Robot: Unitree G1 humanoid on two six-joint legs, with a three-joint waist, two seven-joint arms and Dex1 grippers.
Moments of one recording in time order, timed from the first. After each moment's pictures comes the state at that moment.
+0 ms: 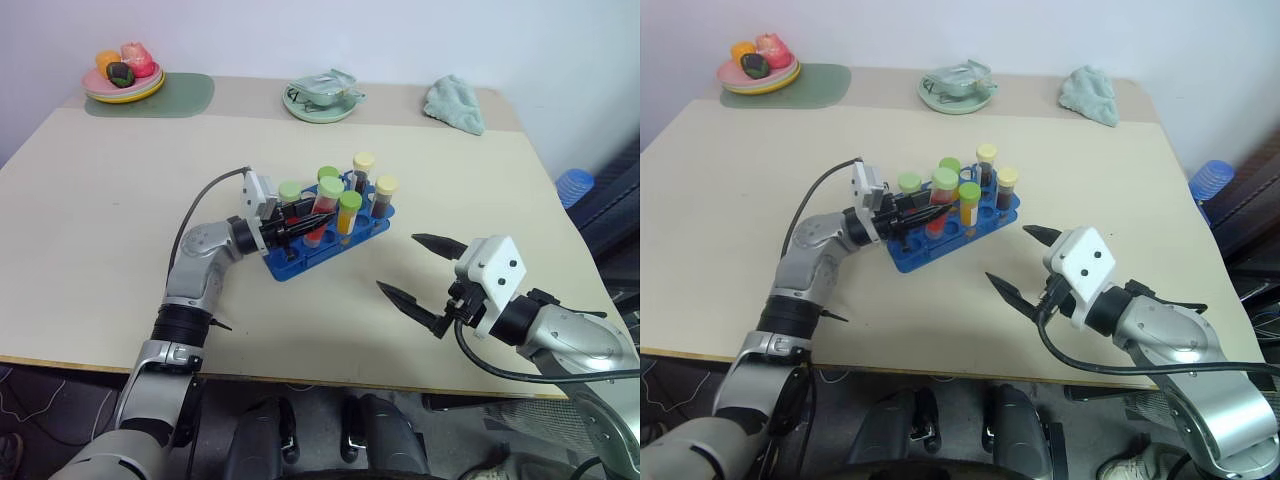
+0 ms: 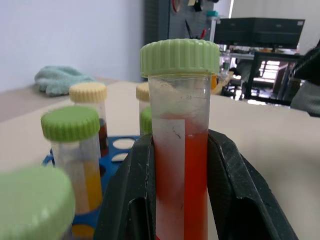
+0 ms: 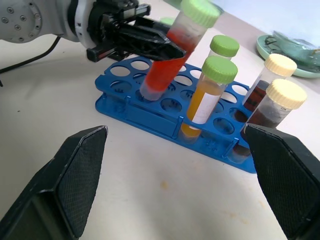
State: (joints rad) left arm -0.61 0.29 -0.03 0.34 -0.38 0.05 -1.09; right arm 0.04 -0.70 -0.16 -0.88 0.53 0.67 0.50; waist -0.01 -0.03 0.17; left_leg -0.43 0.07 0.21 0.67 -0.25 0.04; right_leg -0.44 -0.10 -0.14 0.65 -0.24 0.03
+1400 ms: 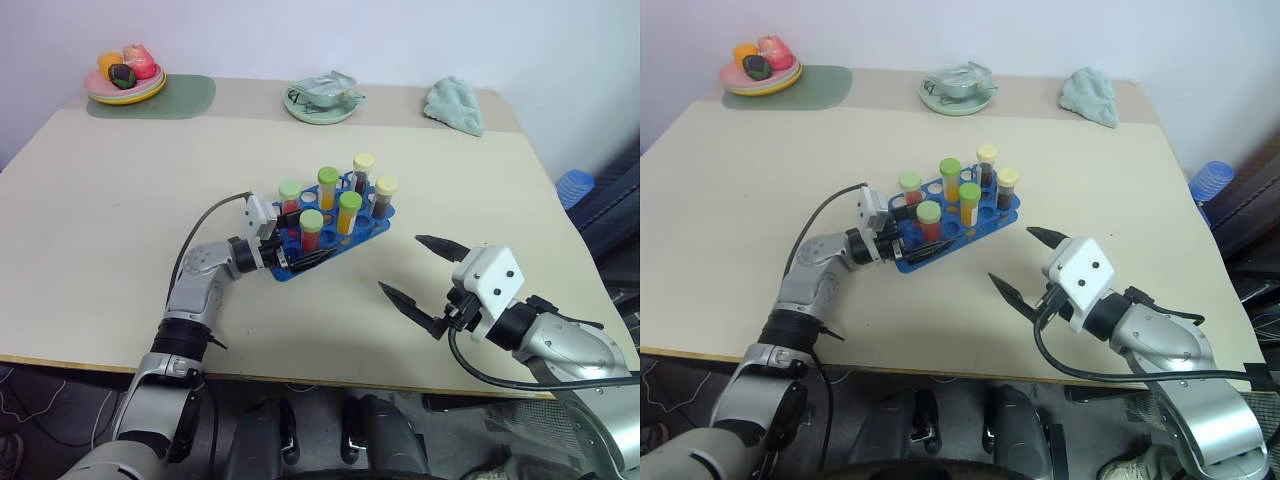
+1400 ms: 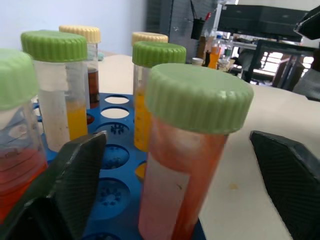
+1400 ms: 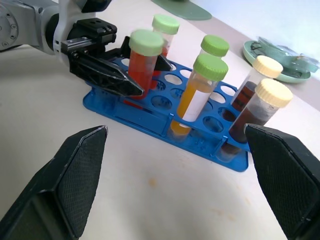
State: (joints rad) left arm -0.56 0.28 -0.05 0.40 -0.36 0.02 -1.08; right arm 0.09 -0.67 -0.11 -0.86 0.40 0.56 0.50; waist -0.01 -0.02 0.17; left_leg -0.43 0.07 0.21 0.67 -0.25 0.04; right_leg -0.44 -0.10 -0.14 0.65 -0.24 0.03
